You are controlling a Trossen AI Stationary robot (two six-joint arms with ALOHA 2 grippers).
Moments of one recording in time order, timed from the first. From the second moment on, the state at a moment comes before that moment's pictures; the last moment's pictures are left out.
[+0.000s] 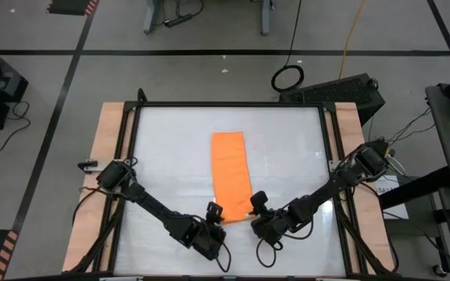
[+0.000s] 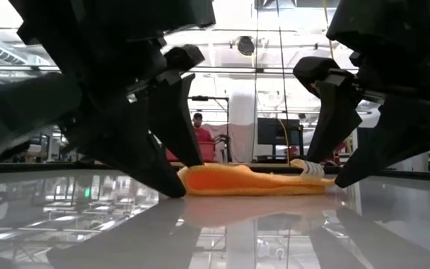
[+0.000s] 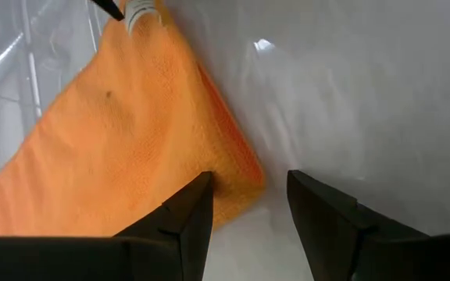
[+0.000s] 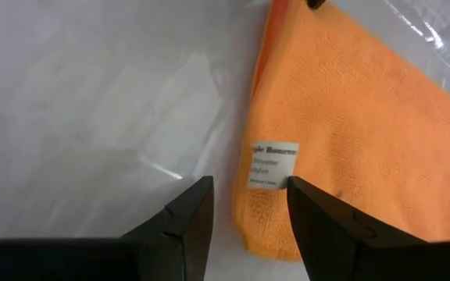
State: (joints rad) left arm -0.58 2.09 1.36 -0.45 -0.55 0.01; right arm 0.59 1.80 0.95 -0.18 0.44 -0.06
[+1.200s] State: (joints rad) left arm -0.58 2.11 1.36 -0.37 -0.35 -0.60; right arm 0.52 1.83 0.94 -0.18 0.15 0.33
